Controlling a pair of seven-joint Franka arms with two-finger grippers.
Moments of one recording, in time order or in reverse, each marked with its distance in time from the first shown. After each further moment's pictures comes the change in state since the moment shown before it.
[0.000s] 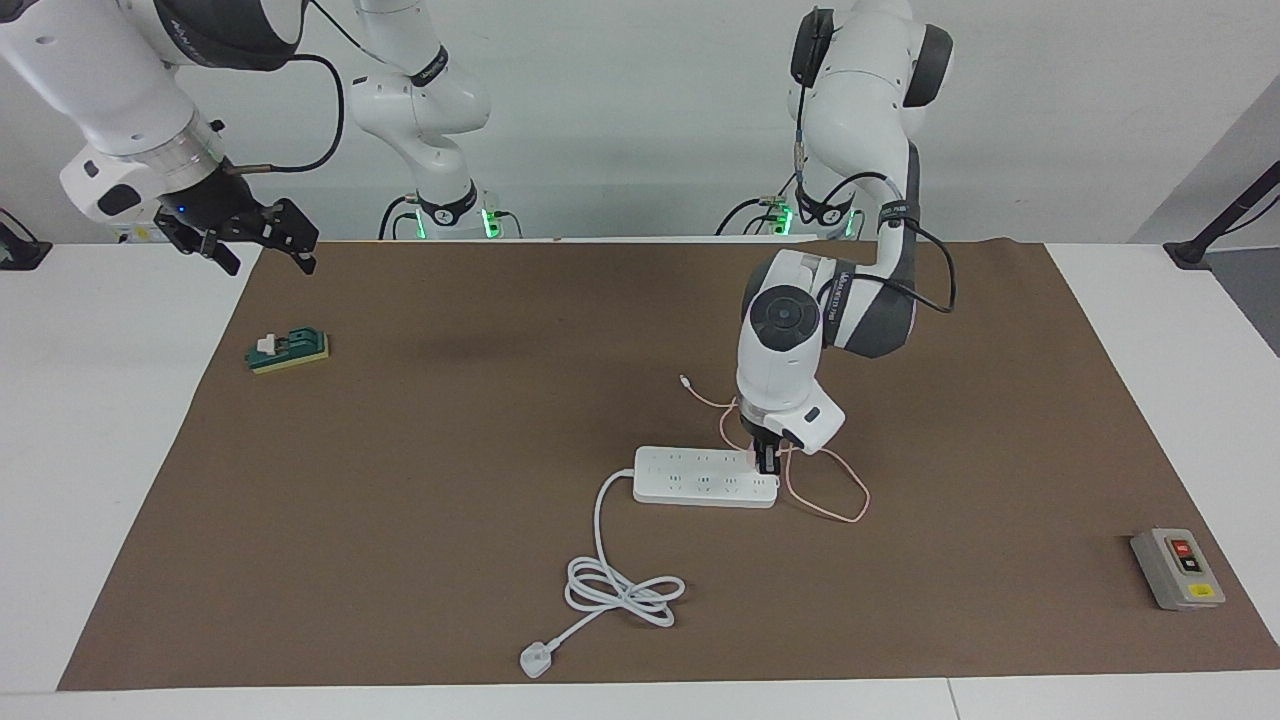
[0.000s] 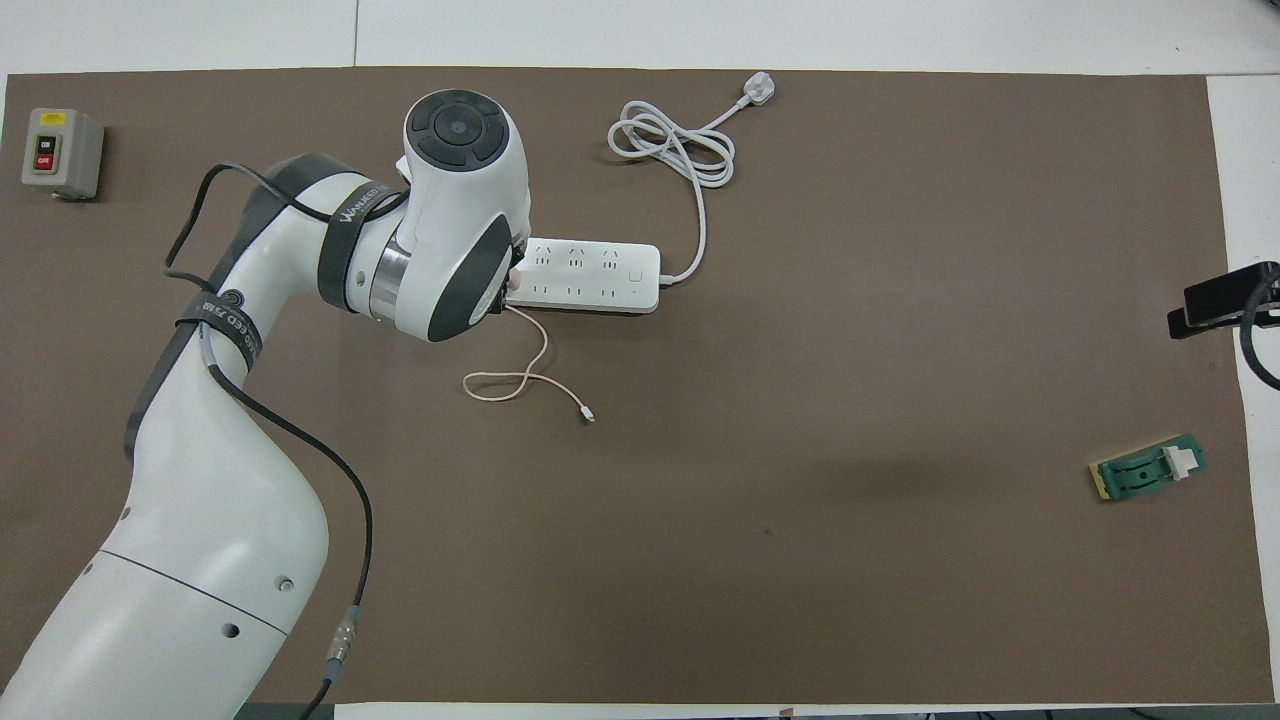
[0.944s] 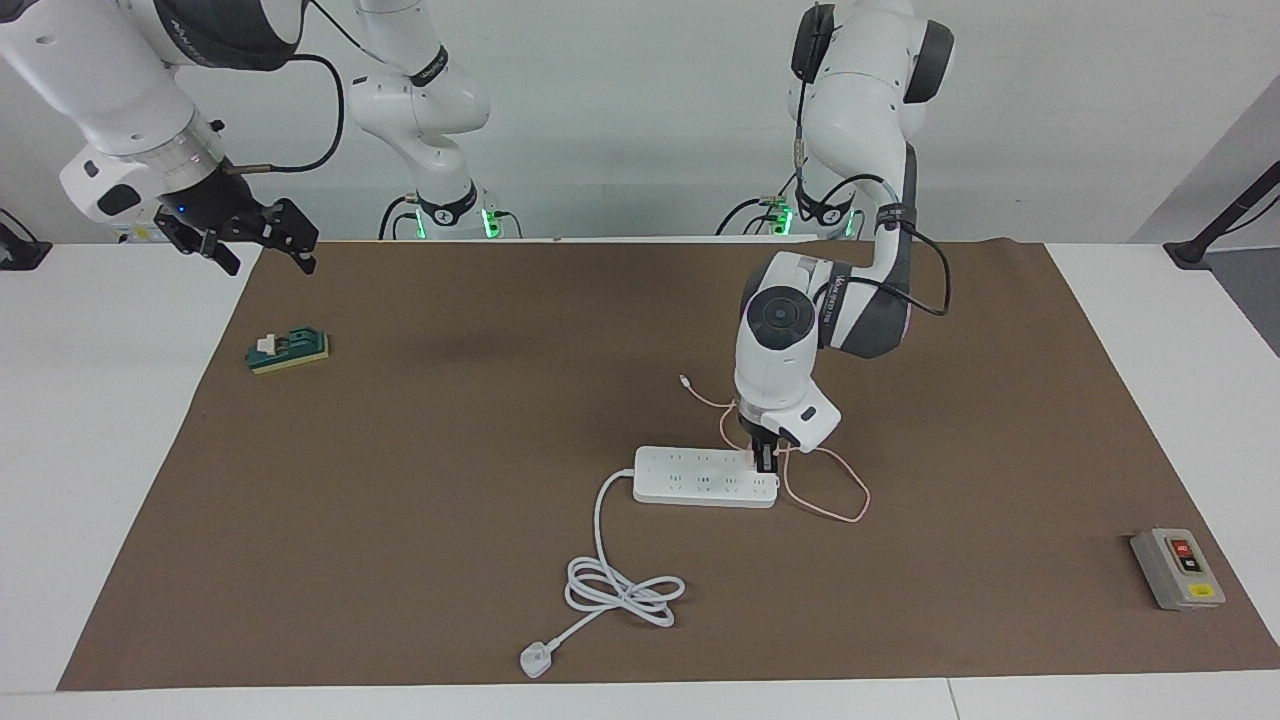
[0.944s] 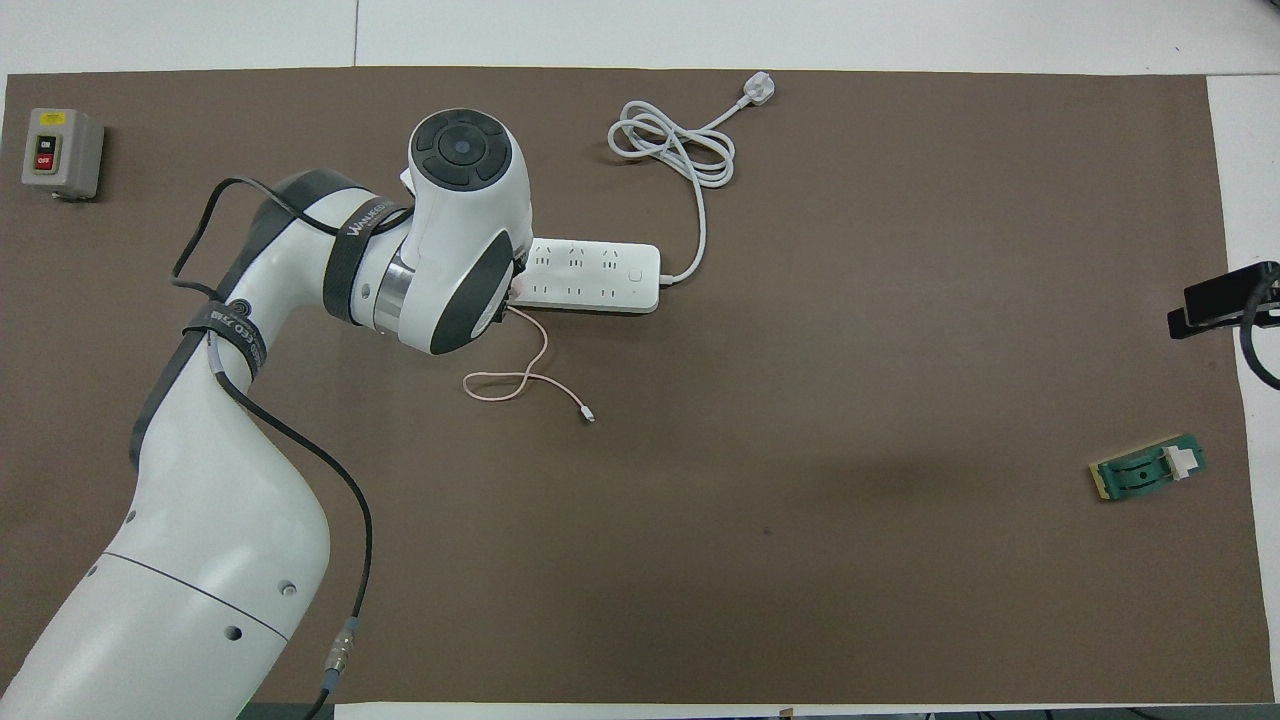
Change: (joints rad) left arm -0.001 -0.018 -0.005 -0.060 0.009 0.053 0.000; right arm 0.000 0.000 0.000 0.000 0.000 0.000 0.000
